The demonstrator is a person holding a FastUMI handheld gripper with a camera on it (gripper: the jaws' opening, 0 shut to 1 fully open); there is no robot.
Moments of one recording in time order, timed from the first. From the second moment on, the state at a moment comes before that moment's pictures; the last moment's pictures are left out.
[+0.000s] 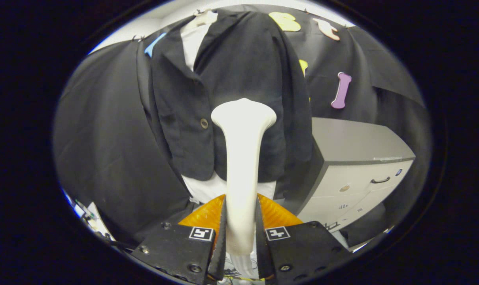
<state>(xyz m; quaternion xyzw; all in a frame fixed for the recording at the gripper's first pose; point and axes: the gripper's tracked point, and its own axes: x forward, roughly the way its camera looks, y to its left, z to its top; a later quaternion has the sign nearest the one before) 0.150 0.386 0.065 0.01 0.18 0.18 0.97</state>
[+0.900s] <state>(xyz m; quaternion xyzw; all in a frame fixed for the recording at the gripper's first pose) 0.090 0.557 0.270 -0.02 0.03 0.29 0.96</state>
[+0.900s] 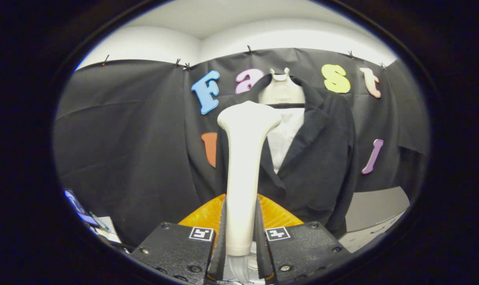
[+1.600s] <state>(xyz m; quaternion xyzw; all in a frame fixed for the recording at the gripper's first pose) 0.169 0.632 0.271 -0.04 0.04 0.29 0.96</state>
